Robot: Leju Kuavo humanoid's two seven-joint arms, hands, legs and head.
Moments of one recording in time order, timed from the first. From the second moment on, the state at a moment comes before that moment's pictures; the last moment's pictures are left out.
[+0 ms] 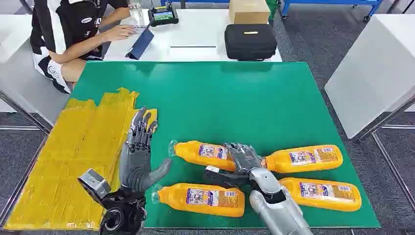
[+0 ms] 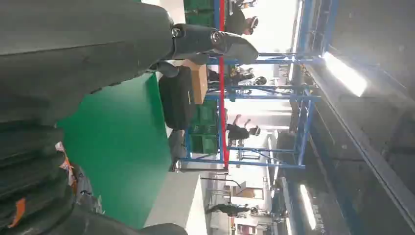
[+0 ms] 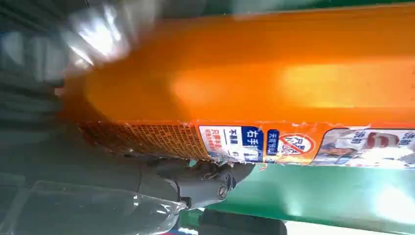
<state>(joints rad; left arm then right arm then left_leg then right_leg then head) 0.03 -0.18 -0.34 -1.64 -0.01 0.01 -0.55 -0.30 0.04 0.43 -0.95 1.22 -0.17 -0.01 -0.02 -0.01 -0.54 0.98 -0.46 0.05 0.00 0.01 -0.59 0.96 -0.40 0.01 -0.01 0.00</state>
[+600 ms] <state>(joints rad) 0.05 -0.18 -0.34 -1.64 -0.01 0.02 -0.50 -0.16 0.08 0.30 -1.09 0.93 -0.36 -0.14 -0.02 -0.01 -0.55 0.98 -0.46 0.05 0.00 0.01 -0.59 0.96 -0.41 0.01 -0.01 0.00</state>
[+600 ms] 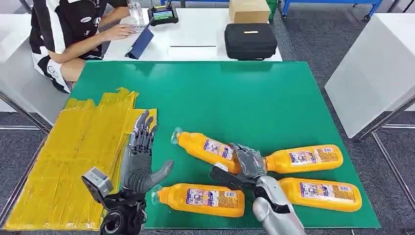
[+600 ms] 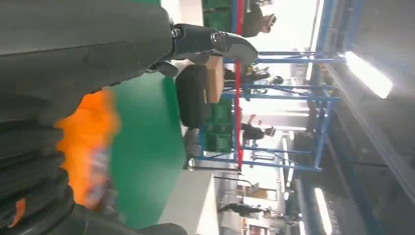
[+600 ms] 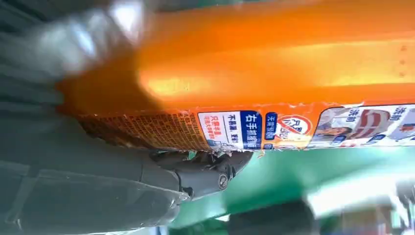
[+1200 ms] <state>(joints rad) -0.03 -0.16 -0.35 -1.55 0.00 0.06 -0.43 0.01 0.16 0.18 -1.38 0.35 -0.41 -0.42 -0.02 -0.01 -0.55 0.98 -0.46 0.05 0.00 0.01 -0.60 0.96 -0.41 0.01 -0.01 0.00</state>
